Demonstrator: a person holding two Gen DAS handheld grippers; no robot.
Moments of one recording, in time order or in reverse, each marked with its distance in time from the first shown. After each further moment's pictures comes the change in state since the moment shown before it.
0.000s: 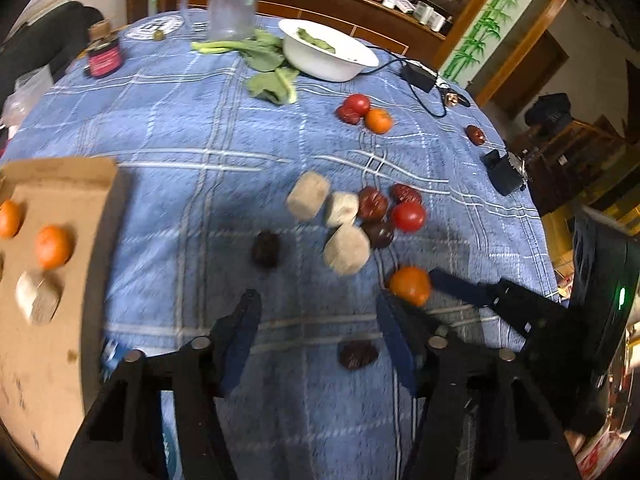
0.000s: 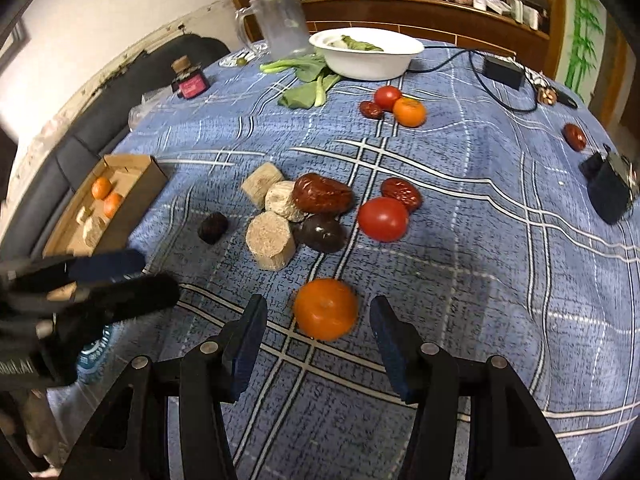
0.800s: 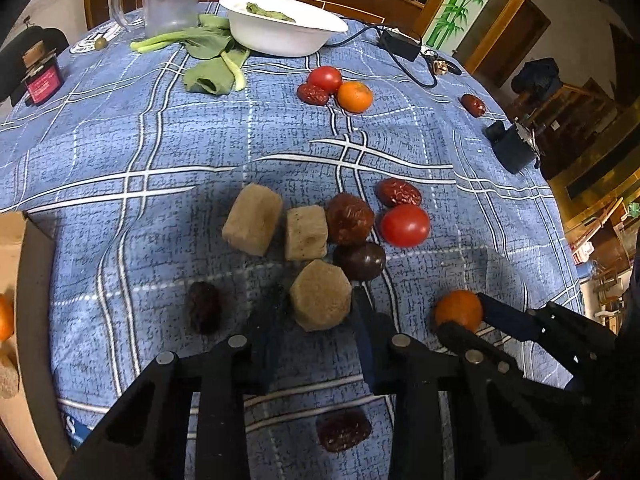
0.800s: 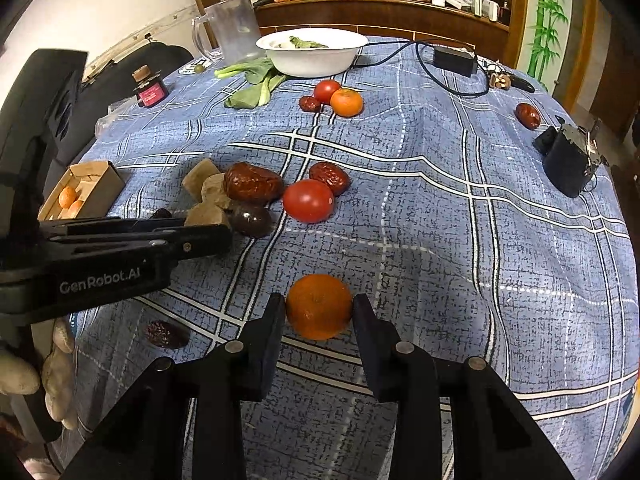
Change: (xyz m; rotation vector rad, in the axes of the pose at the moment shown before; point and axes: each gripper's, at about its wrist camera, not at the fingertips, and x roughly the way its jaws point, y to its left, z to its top) left arm 0.060 -0.022 0.020 0.107 0.055 0.002; right arm -0.013 -0.033 -0.015 0.090 -0.021 -0.093
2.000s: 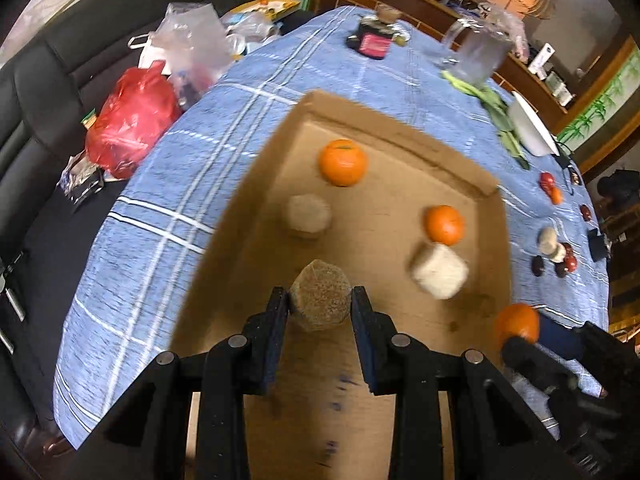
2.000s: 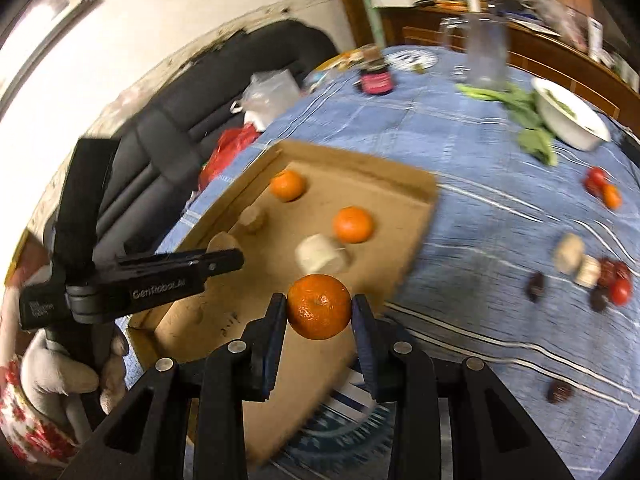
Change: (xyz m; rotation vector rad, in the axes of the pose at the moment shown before) left arm -0.160 0.279 -0.105 -0.397 -0.059 0.219; right arm 0.006 0.294 0.019 -0.241 0.042 0.311
